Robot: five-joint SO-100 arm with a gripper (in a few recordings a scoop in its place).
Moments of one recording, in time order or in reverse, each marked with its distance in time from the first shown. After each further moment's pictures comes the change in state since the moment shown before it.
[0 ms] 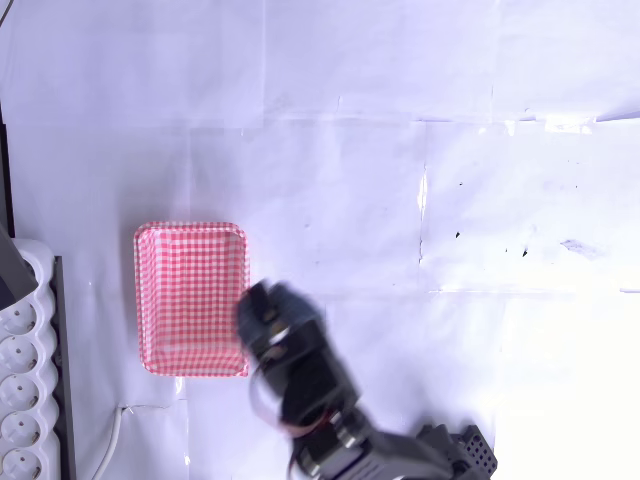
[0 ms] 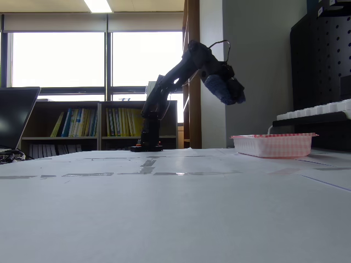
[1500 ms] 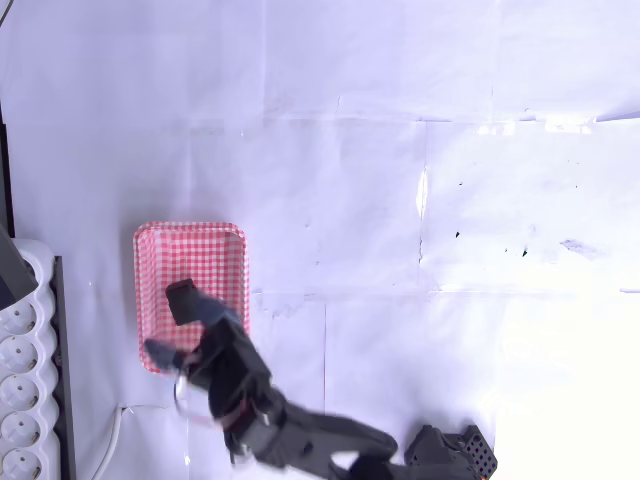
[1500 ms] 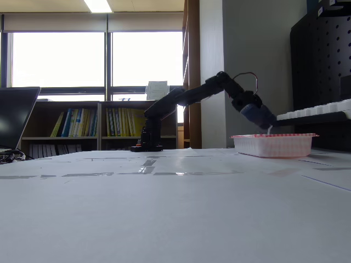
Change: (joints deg) arm -5.8 1.6 -0.4 -16.5 1.5
